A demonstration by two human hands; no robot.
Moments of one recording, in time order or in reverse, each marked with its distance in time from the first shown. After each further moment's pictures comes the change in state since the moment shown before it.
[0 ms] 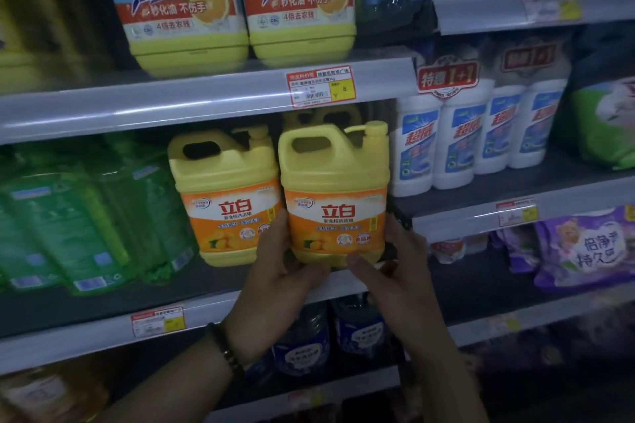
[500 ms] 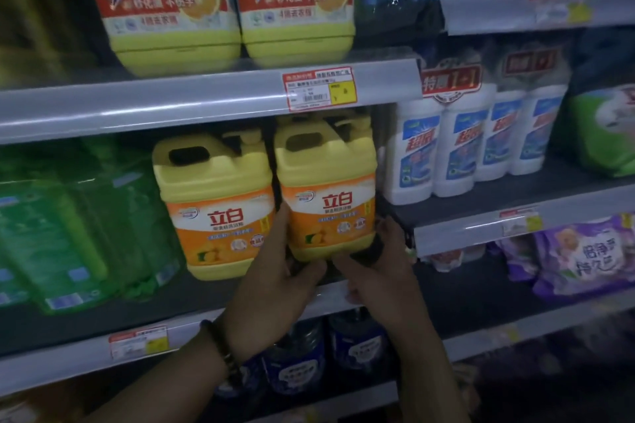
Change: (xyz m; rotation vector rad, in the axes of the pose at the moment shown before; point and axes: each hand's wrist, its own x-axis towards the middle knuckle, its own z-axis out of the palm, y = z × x) left_hand 0.024 -0.013 -0.006 0.122 -0.062 -0.028; right_hand 0.034 0.012 0.015 0.114 -0.003 0.068
